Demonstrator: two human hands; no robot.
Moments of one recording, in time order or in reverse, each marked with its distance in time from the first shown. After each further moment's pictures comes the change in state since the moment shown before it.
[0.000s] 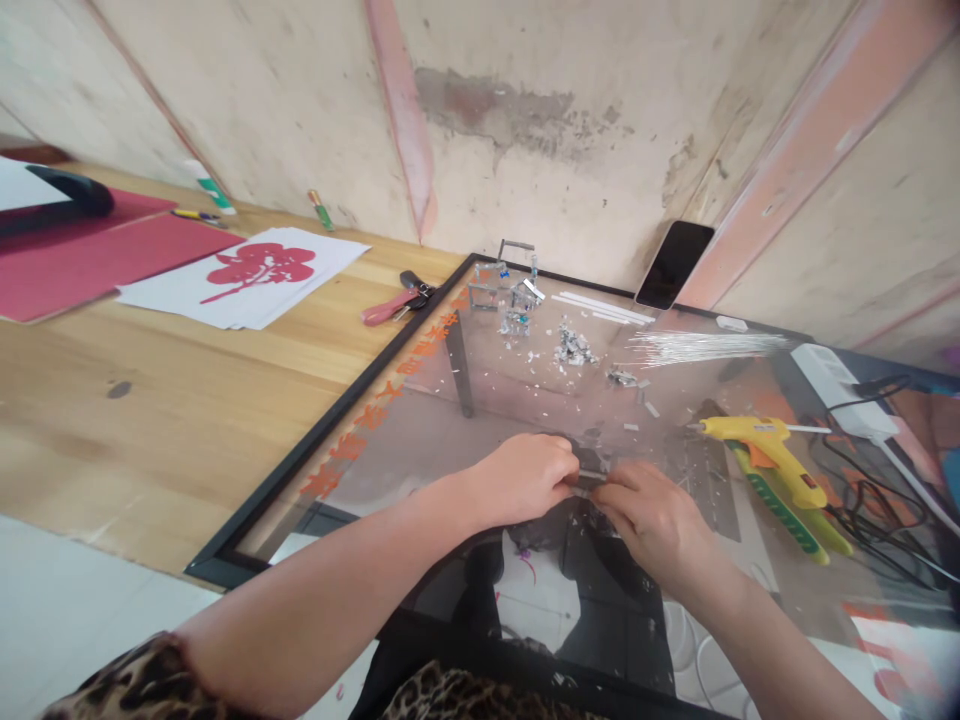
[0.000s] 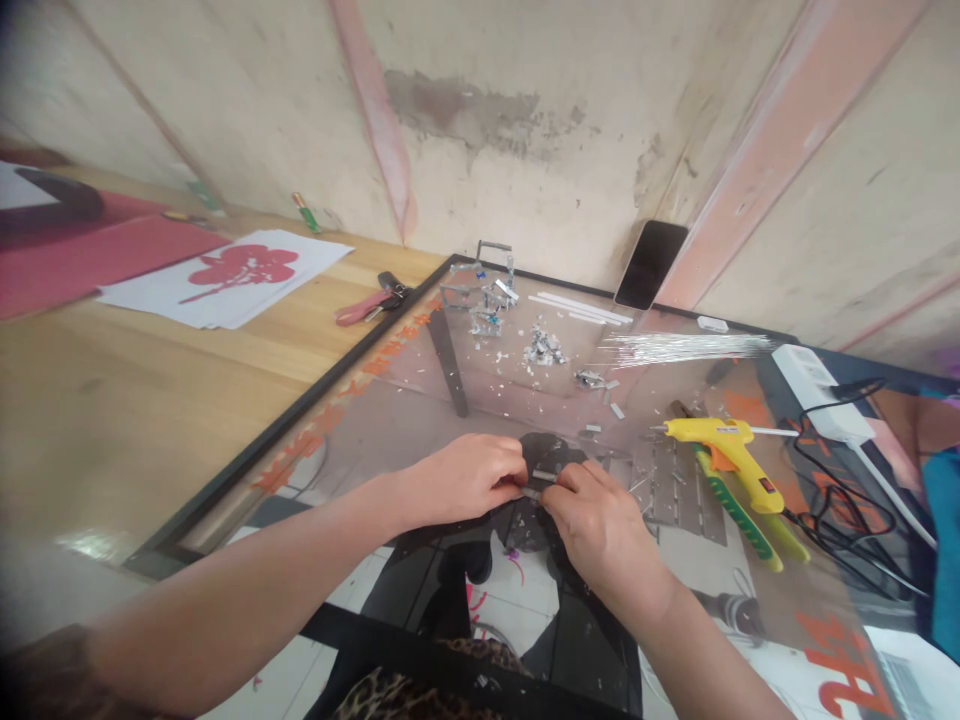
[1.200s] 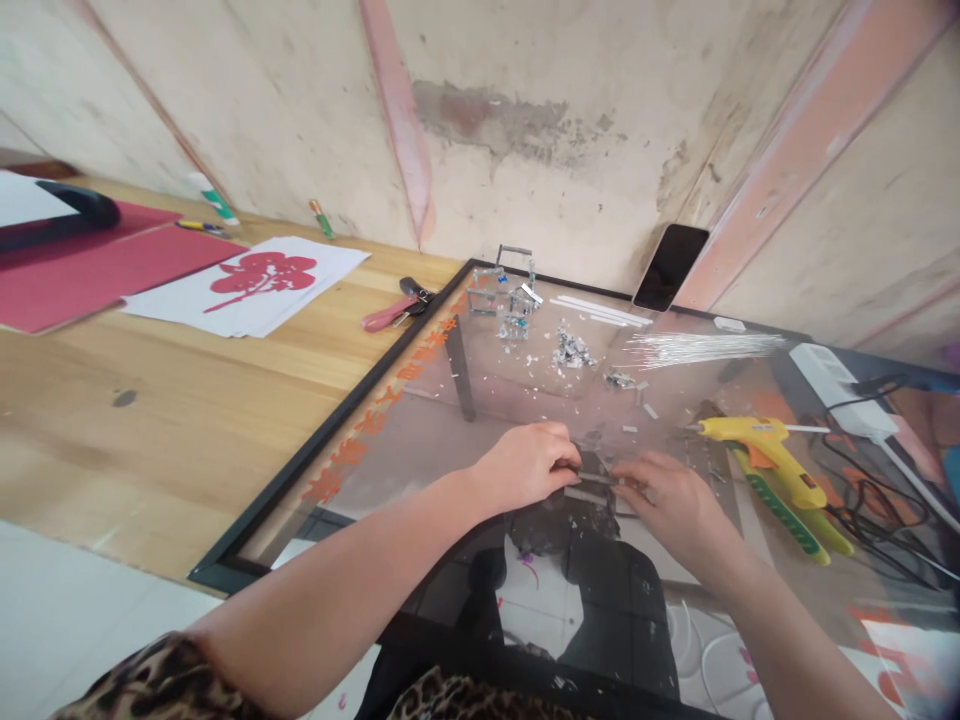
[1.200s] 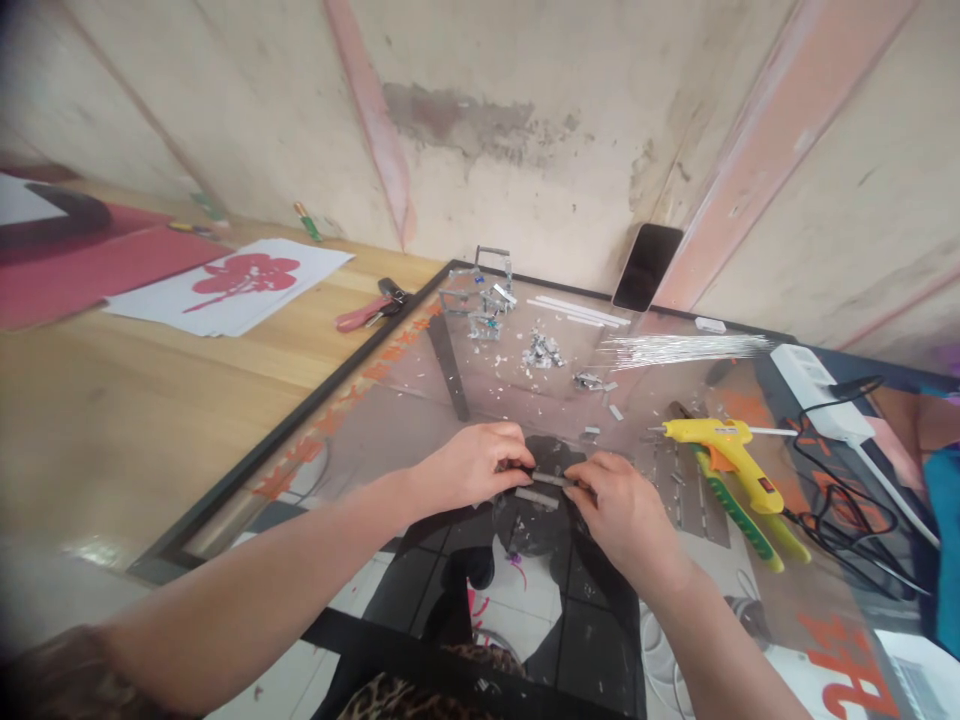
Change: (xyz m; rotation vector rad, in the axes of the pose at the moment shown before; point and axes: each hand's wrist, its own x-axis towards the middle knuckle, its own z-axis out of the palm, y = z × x) left_hand 0.010 -0.016 0.013 -0.140 0.165 -0.031; right_hand -0.002 0.034 0.005 0.111 -0.036 0.291
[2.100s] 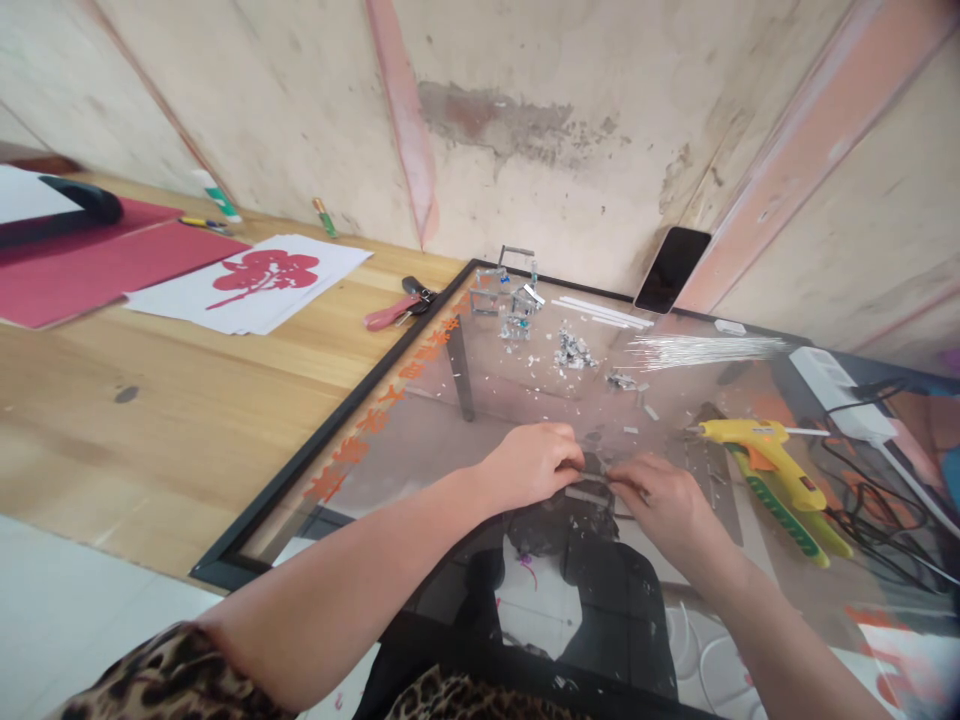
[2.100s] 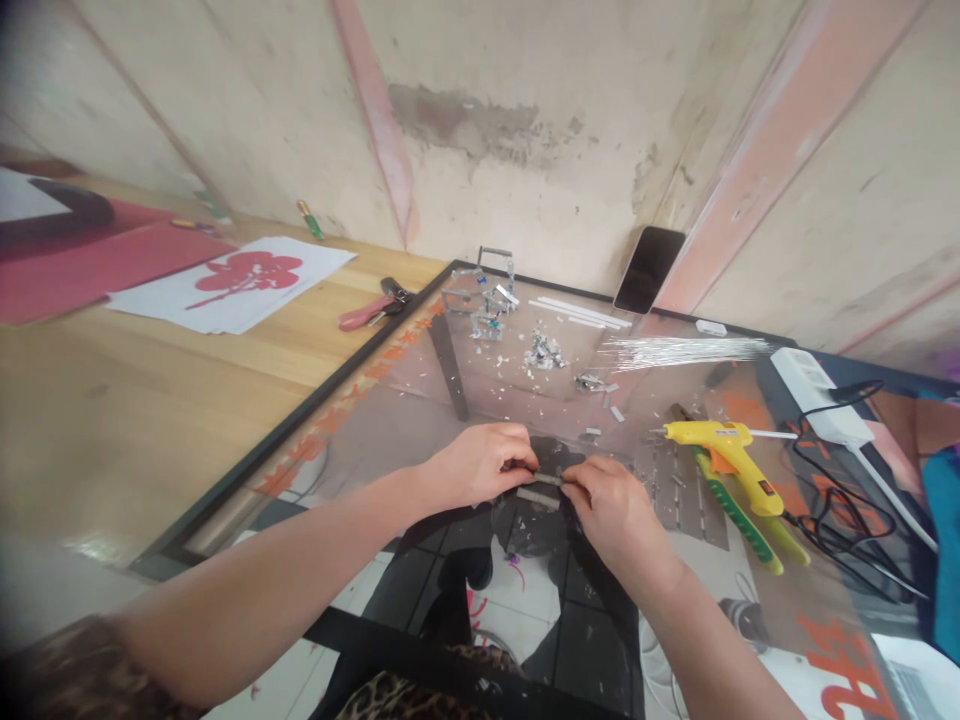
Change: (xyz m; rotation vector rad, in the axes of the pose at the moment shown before) left_hand 0.003 -0.001 0.003 0.045 0.009 0.040; right_hand 0.002 0.000 0.012 0.062 0.058 -0.062
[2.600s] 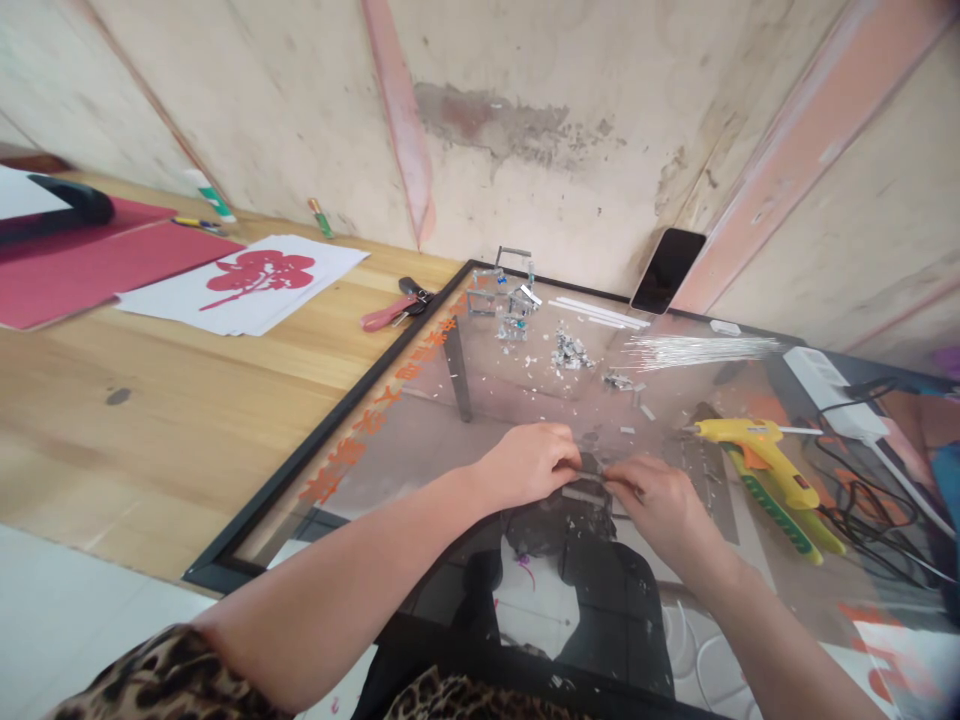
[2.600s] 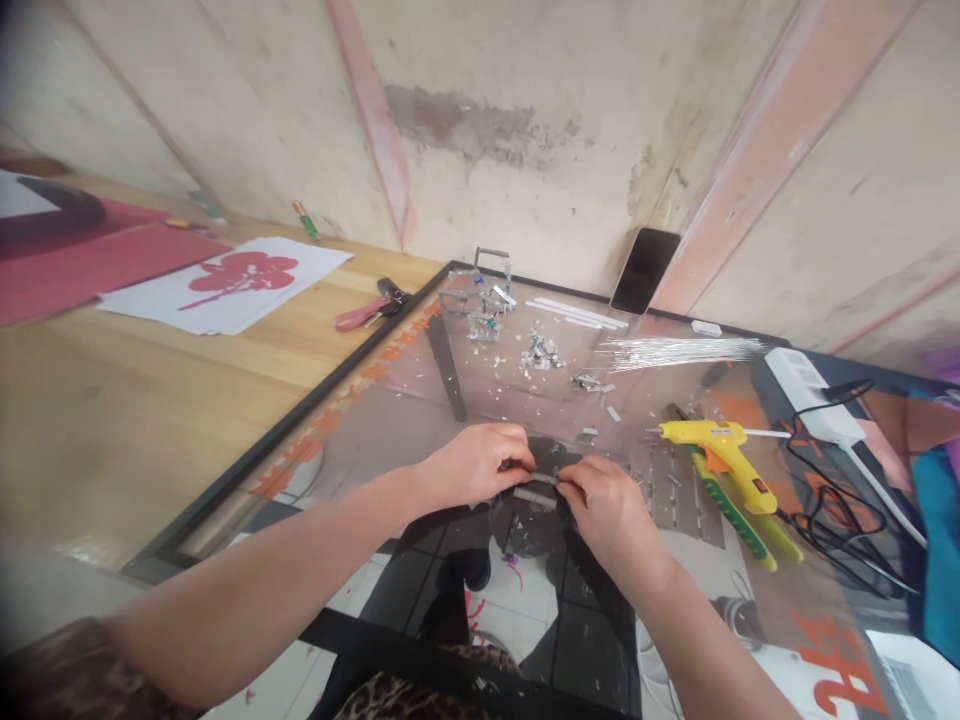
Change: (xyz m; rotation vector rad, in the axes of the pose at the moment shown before) left_hand 0.002 -0.002 0.001 -0.015 -0.009 0.016; right_hand 0.001 -0.006 -0.001 0.024 0.019 0.010
